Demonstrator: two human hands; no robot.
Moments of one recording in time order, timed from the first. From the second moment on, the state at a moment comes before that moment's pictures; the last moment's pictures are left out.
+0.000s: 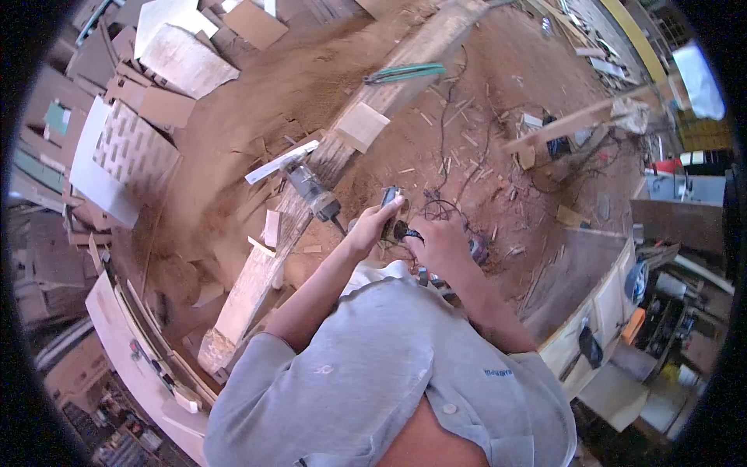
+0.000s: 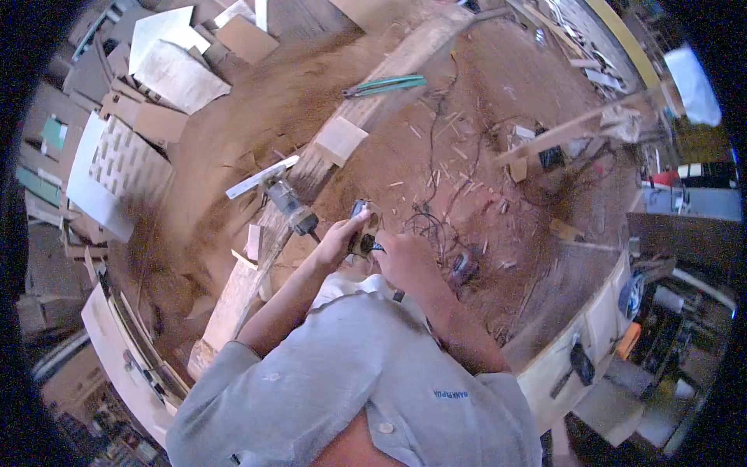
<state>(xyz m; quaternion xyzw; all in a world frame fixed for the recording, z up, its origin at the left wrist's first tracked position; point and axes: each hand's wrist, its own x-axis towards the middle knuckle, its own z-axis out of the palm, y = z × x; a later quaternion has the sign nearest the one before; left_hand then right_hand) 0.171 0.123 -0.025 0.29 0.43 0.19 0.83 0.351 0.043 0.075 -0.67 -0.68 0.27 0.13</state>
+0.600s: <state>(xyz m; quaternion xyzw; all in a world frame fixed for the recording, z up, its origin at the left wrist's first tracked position) 0.115 0.133 -0.052 0.40 0.61 0.19 0.66 0.419 0.156 -0.104 -0.67 -0.60 0.41 0.17</state>
